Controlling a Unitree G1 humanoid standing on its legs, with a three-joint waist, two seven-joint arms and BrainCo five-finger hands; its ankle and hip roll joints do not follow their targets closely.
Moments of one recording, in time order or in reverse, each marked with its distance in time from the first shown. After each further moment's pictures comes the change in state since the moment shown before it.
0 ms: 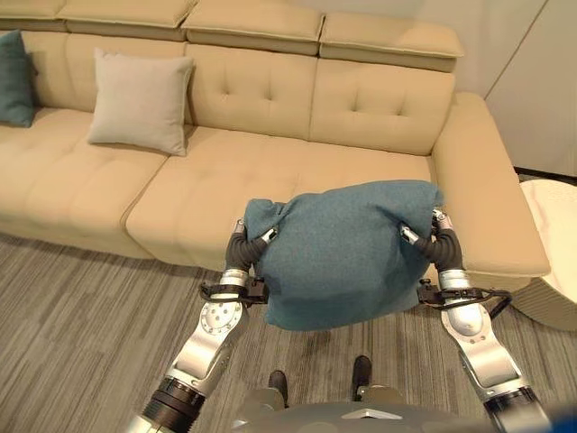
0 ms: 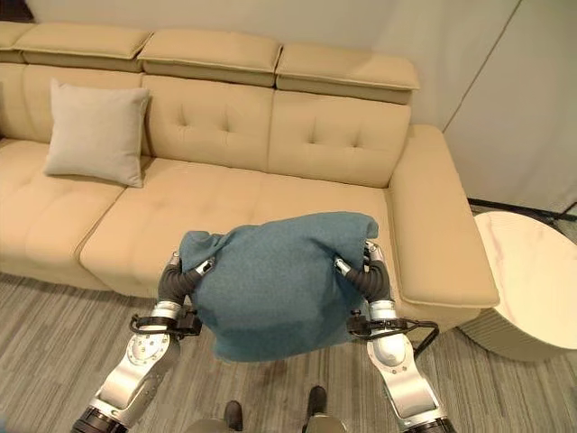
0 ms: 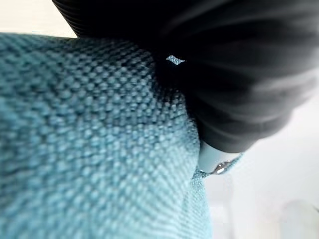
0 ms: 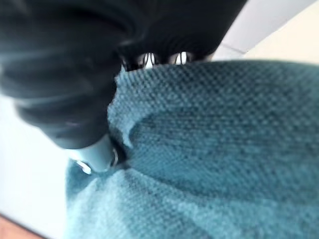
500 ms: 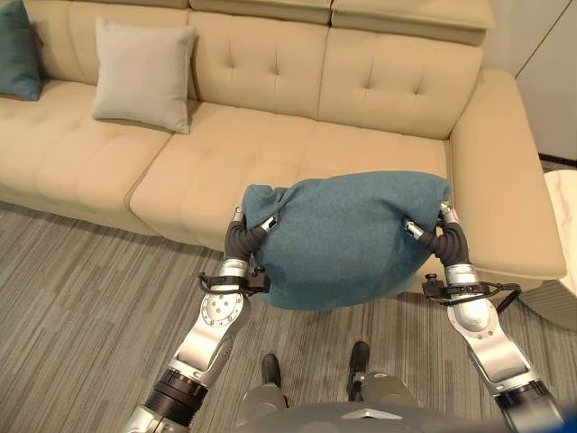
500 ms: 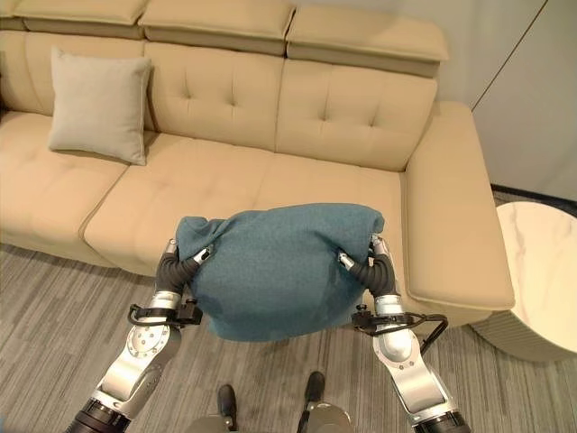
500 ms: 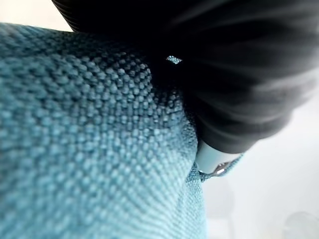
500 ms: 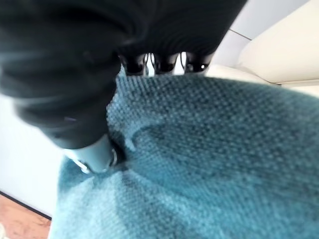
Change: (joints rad) left arm -0.024 -0.020 0.014 -0.021 0.018 -0.037 0.020; right arm -0.010 -0.074 0.014 -0.007 -0.021 -0.019 -0.035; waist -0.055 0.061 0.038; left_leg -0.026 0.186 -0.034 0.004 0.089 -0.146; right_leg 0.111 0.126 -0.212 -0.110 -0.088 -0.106
